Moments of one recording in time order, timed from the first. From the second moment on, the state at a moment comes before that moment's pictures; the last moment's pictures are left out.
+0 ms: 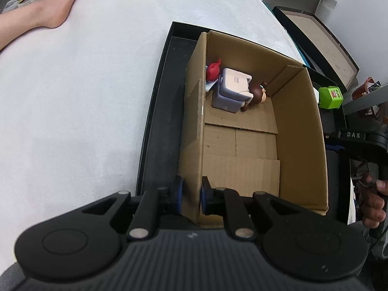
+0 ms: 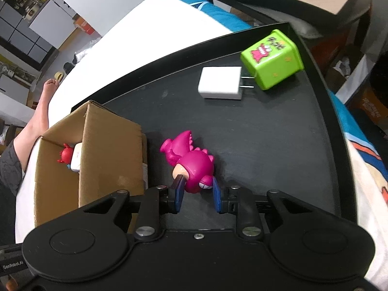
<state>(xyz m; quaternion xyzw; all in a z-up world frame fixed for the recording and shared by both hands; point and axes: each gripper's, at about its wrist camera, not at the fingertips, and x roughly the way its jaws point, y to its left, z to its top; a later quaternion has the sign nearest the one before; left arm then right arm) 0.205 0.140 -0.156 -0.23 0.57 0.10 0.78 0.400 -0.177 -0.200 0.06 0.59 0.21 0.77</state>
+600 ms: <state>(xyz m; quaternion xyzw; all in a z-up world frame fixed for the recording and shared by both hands) 0.203 0.141 -0.156 -0.22 0.58 0.09 0.78 0.396 -0.167 -0.190 -0.05 0.59 0.20 0.78</state>
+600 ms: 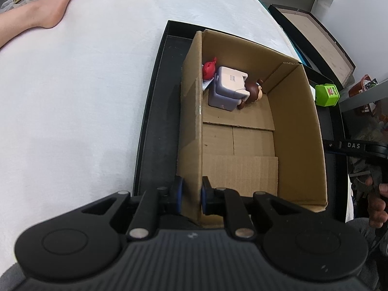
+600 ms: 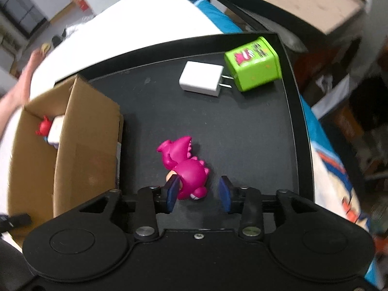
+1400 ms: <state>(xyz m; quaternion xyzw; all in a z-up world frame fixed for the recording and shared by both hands) 0.201 0.145 -0.160 -0.25 0.57 0.07 0.78 0.390 -0.142 -0.198 -0.12 0.57 0.23 0.78</state>
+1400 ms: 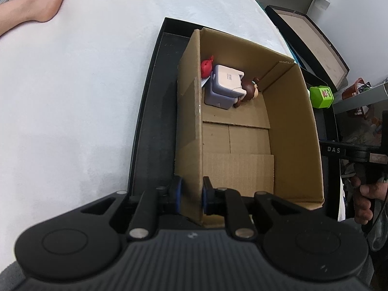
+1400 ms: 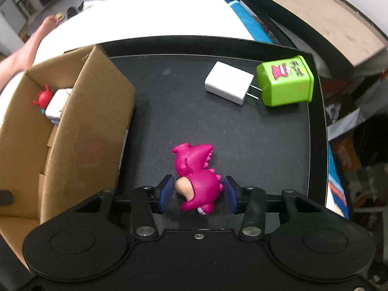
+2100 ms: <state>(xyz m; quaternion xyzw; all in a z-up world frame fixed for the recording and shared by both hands) 0.202 0.145 -0.160 -0.25 0.57 0.07 0.78 0.379 -0.161 -0.157 -0.05 0.56 0.20 0.81</state>
